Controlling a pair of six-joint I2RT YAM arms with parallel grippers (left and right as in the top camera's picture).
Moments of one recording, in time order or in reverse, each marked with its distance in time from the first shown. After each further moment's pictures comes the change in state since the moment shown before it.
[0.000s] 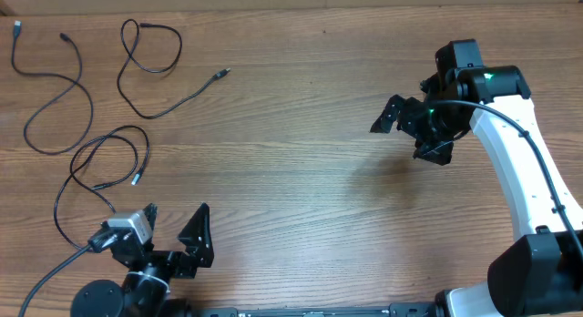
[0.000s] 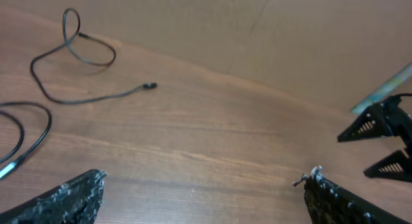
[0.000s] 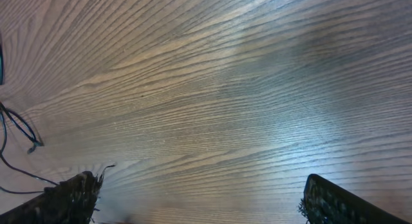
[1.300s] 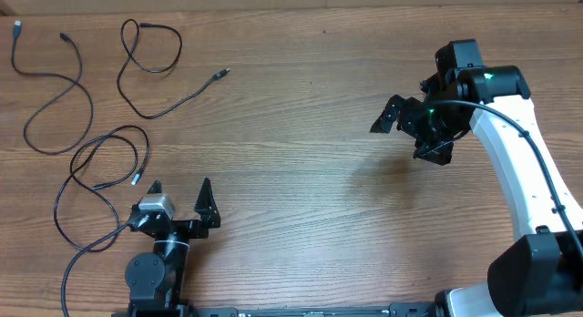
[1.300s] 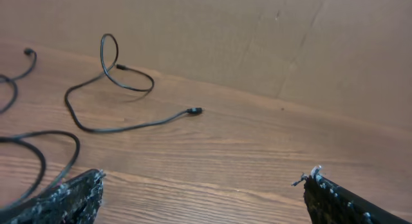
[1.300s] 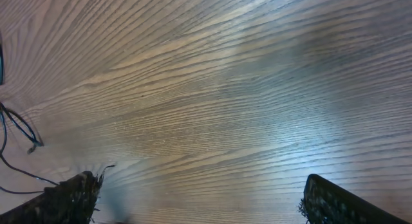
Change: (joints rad) left arm -0.072 -0.124 -0.643 0.697 -0.231 0.114; right arm 0.000 0.000 0.000 0.000 0.000 0.000
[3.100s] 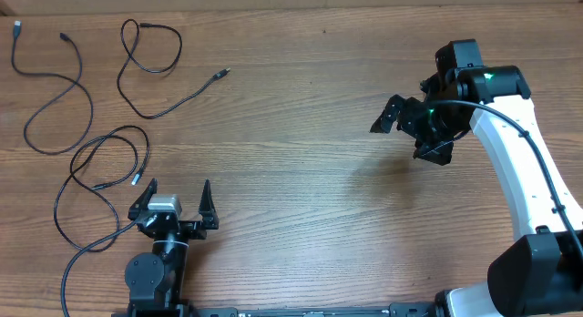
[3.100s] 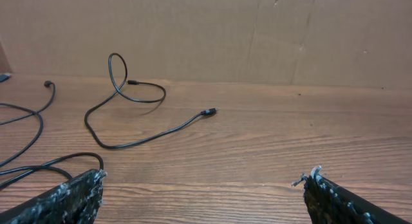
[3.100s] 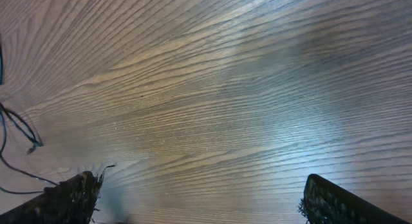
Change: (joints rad) left arm 0.009 0.000 0.000 0.000 0.000 0.180; right arm 0.000 0.000 0.000 -0.001 0.008 0.000
